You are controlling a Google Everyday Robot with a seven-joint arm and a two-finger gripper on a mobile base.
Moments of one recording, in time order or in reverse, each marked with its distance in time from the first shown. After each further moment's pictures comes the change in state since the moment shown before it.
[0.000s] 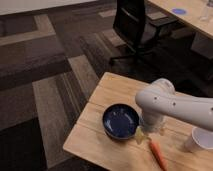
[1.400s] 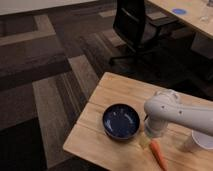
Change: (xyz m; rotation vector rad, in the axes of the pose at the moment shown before) arm -0.022 -0.007 0.061 -0.097 -0.060 -0.129
